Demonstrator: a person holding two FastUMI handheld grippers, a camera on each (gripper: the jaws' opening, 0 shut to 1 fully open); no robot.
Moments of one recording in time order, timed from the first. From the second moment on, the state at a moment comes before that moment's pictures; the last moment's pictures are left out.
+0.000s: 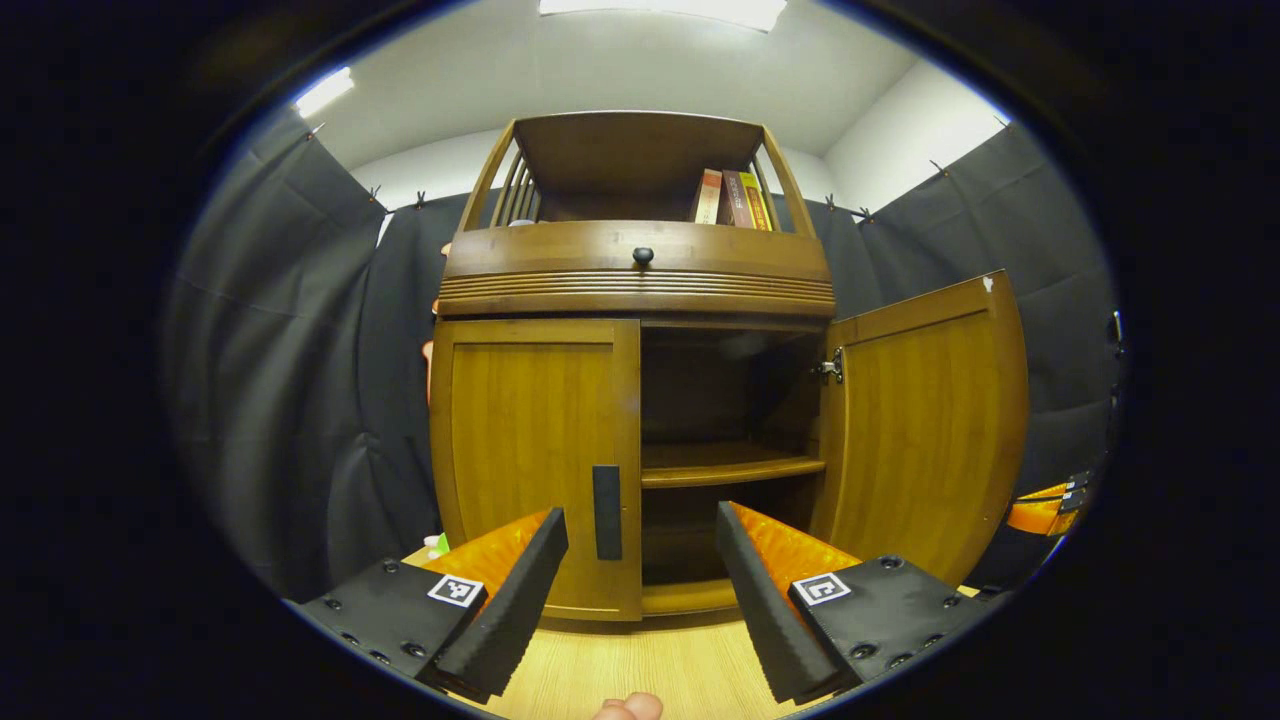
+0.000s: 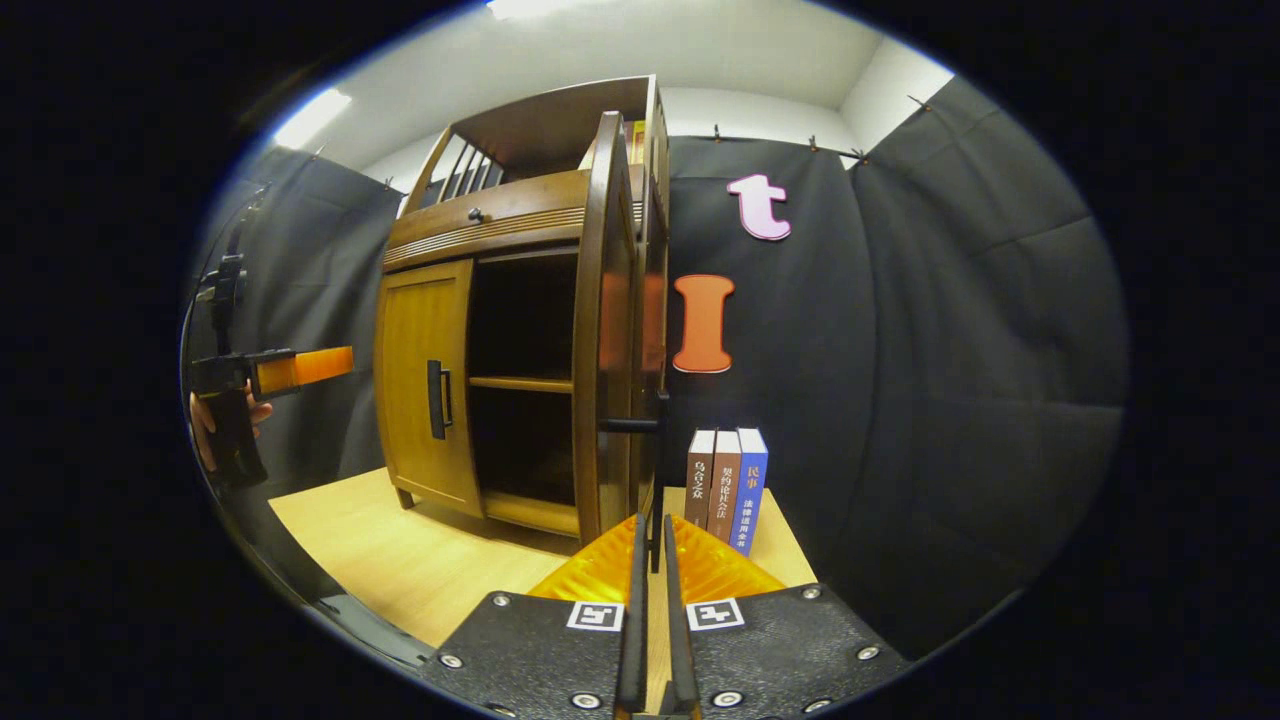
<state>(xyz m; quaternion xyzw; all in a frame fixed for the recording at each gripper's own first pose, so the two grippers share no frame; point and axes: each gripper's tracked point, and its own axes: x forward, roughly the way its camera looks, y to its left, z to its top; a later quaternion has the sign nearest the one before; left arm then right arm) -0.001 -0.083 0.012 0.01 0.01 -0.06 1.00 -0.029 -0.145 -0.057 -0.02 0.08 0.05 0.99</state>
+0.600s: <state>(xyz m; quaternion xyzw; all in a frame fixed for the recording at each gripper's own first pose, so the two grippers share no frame) 0.040 -0.065 0.017 0.00 -0.01 -0.08 1.00 -0.013 -0.050 0.008 0.02 0.02 0.03 1.00</state>
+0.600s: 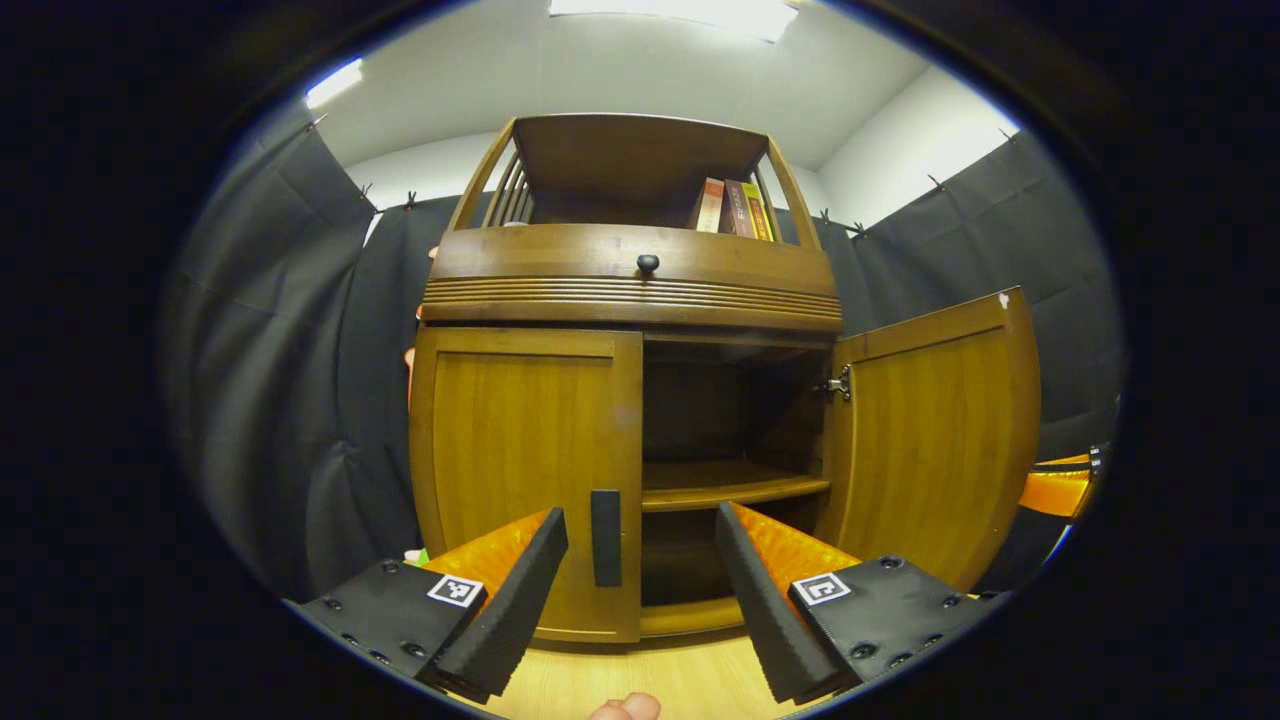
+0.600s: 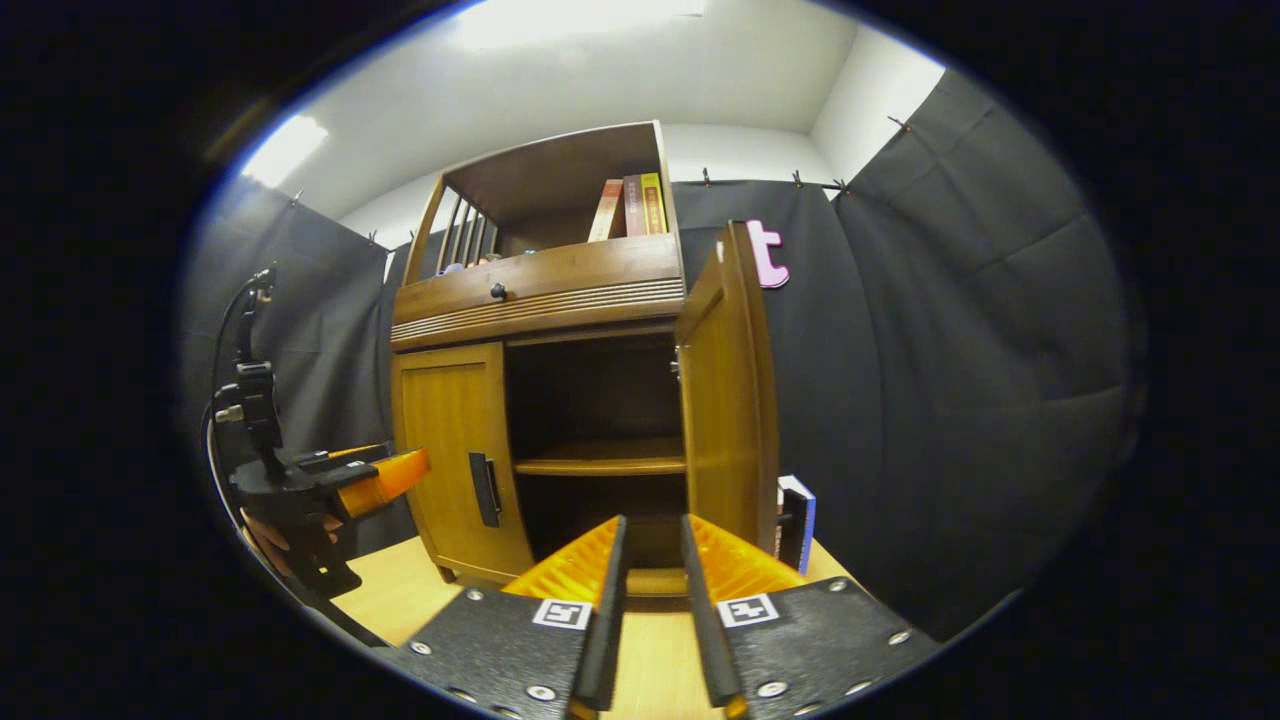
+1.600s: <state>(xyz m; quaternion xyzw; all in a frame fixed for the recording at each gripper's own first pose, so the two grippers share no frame) 0.172 -0.052 -0.063 0.02 0.04 -0.07 1.00 0.004 -0.030 0.020 -0.01 -0.01 0.02 1.00</state>
